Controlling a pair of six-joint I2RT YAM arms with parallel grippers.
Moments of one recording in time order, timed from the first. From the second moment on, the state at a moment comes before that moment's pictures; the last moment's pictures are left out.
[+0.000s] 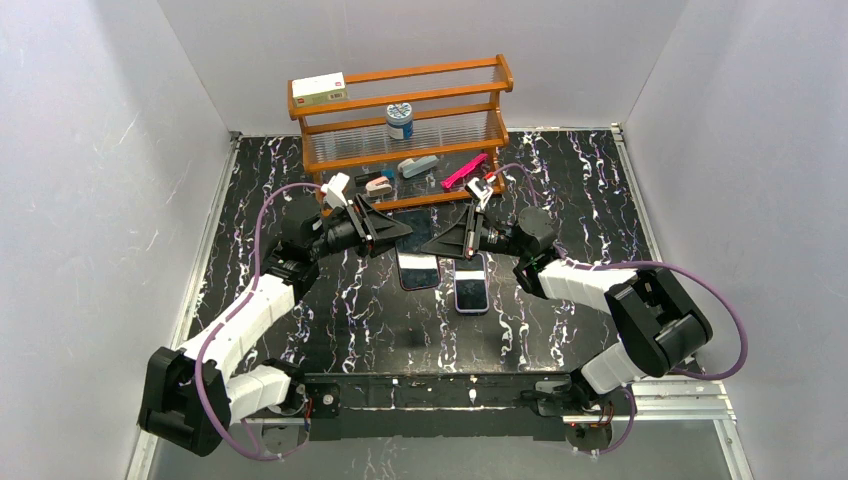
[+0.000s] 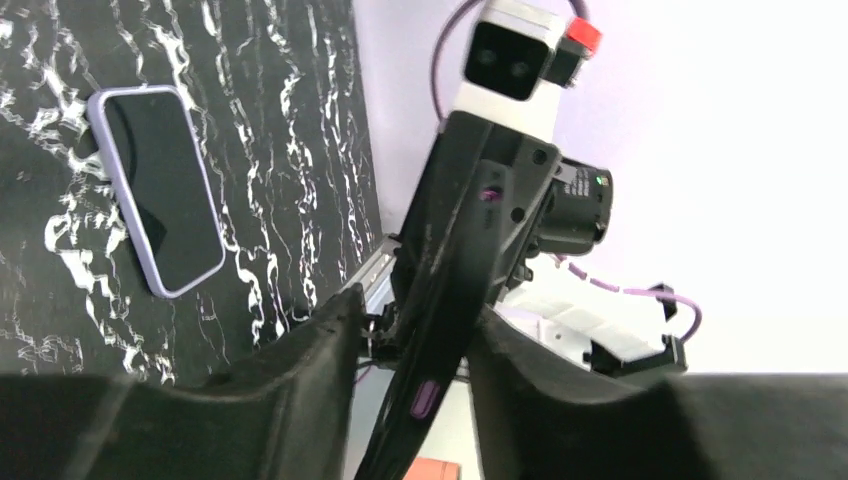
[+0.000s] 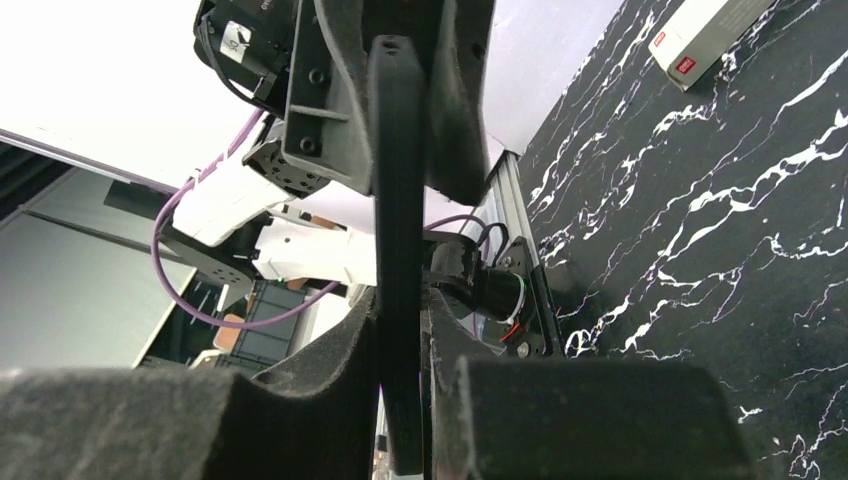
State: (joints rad) left arm -0.36 1.10 0.71 0.13 0.67 -1.18; right arm 0.60 1.48 0.64 1.03 -0.84 1.29
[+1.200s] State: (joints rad) left arm -0.37 1.11 0.70 0.19 0.56 -1.07; right arm 0.62 1.40 0.57 0.83 -0.93 1.41
